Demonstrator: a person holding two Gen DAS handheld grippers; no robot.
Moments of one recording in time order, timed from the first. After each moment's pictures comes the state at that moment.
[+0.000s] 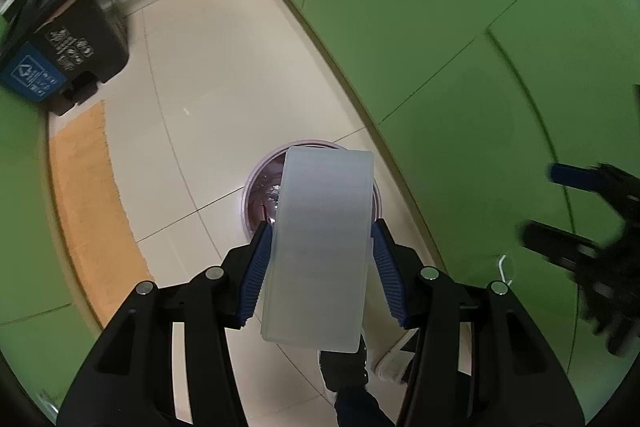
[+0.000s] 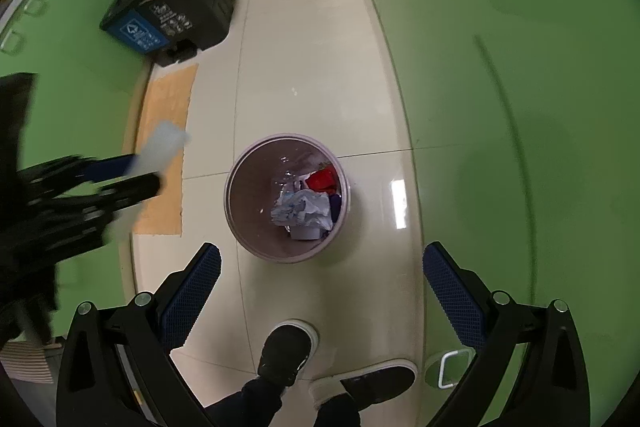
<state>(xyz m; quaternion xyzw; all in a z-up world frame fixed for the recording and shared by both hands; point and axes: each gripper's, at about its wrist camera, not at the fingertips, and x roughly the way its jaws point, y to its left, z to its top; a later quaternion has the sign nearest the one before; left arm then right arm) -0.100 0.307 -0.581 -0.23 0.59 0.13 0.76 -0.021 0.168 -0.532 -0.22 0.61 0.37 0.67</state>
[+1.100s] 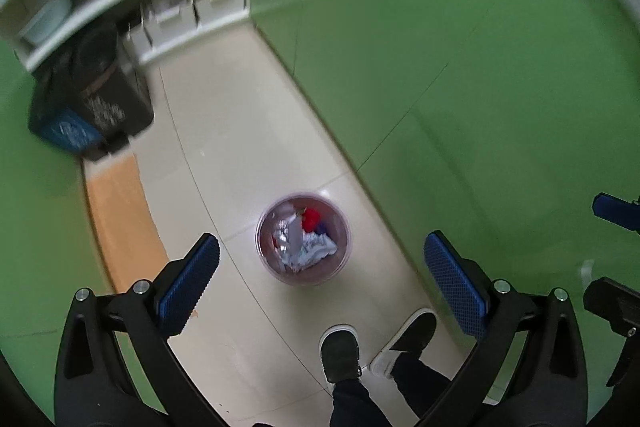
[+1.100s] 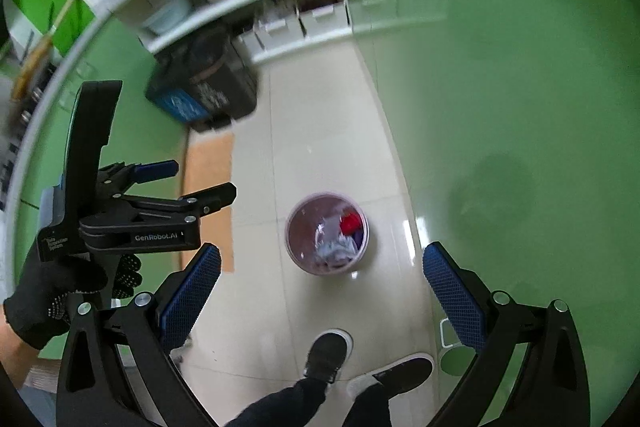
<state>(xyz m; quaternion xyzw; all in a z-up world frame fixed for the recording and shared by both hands) -0.101 0.280 -0.361 -0.18 0.55 0.14 0.80 -0.056 0.137 -0.302 -0.14 0.55 0.39 0.73</state>
